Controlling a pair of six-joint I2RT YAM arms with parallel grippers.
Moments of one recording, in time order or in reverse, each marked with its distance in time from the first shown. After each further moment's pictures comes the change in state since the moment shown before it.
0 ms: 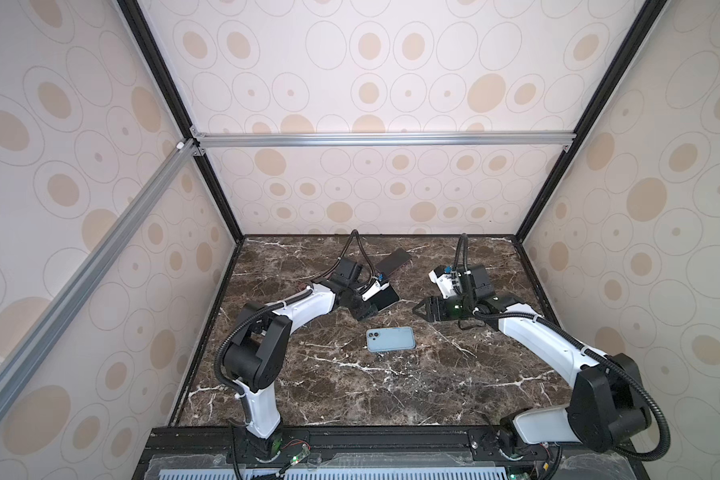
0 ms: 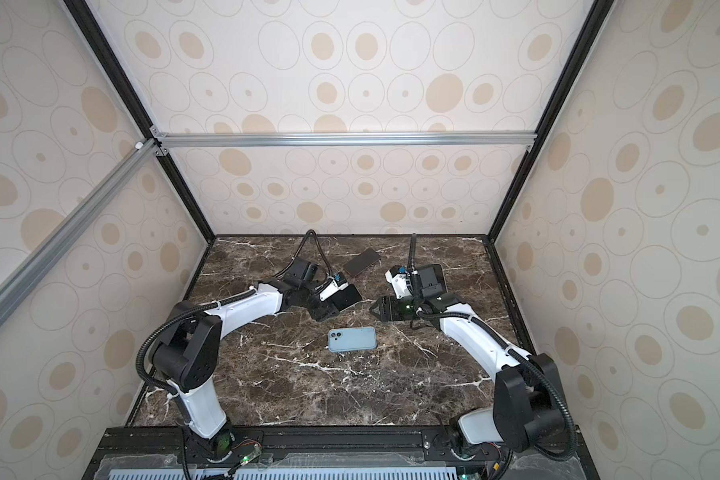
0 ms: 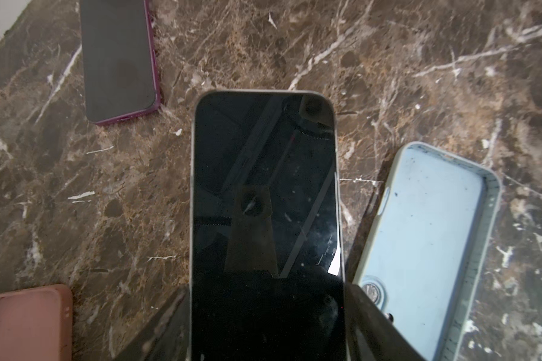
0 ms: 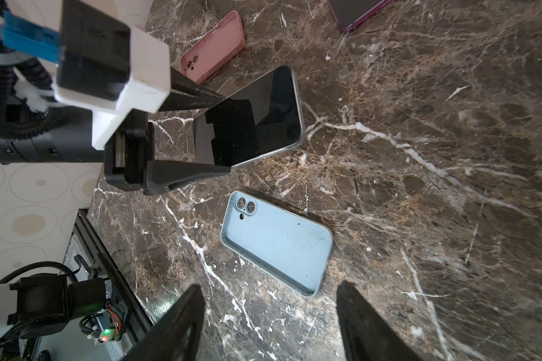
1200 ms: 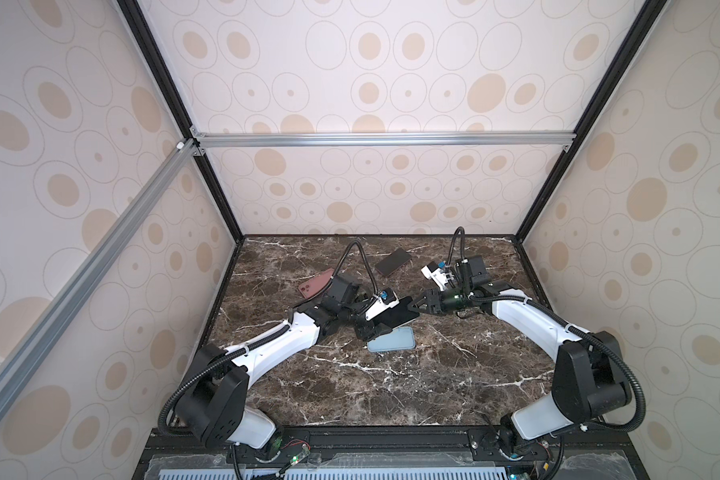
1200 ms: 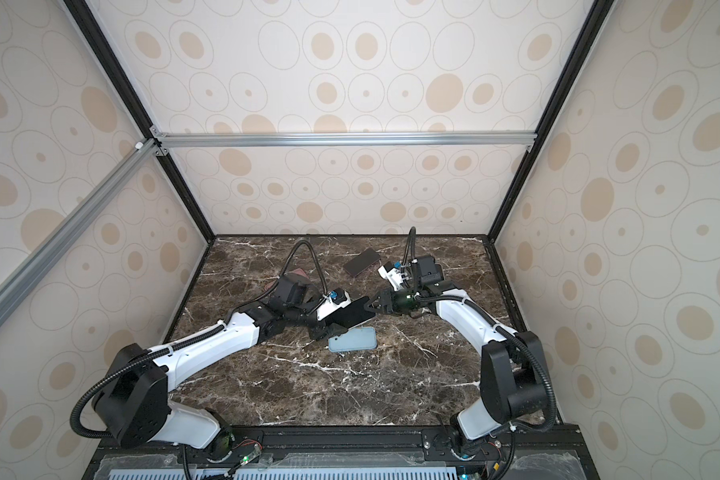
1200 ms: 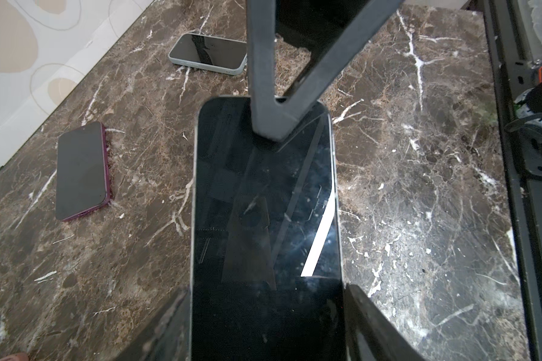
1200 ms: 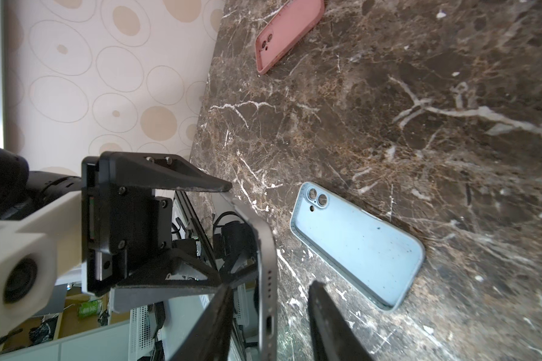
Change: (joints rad) left arm -0.130 -0.357 -0.266 0.141 0.153 -0.042; right arm -0.045 0.139 0.106 -0.042 -0.378 0.010
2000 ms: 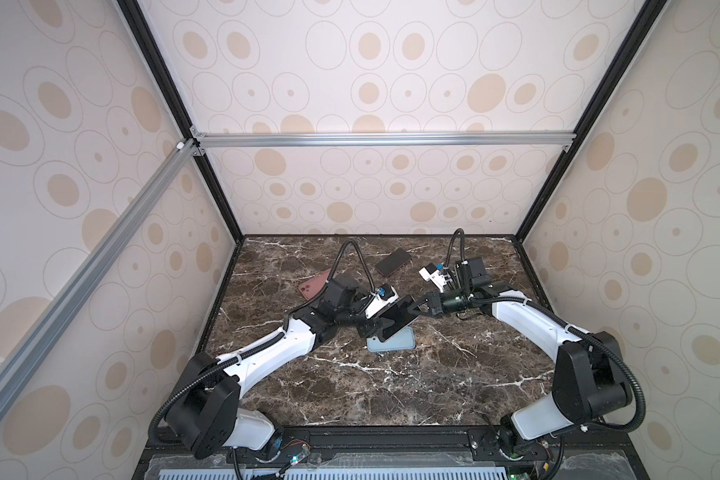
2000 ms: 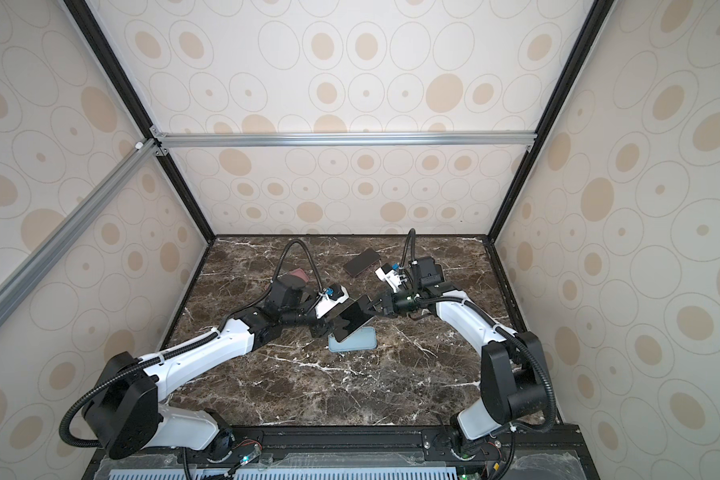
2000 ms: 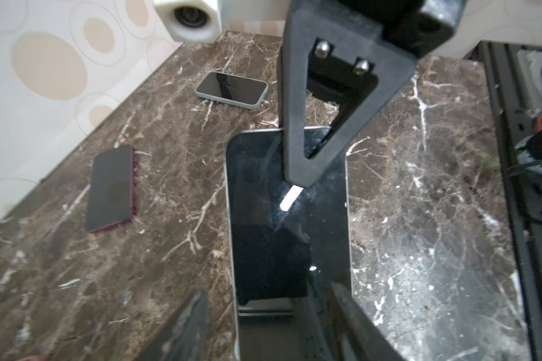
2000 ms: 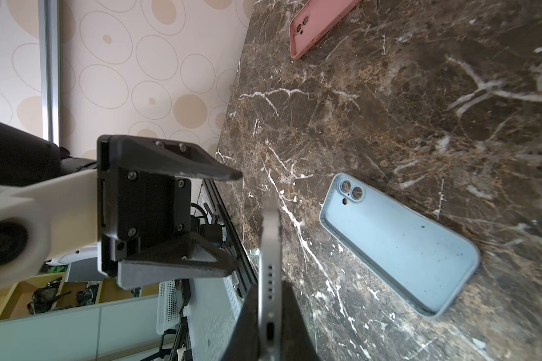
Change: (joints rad) left arm -0.016 -0.077 -0.083 0.153 -0.042 -0.124; right arm 0.002 -0.005 -0.018 0.019 -0.105 0.005
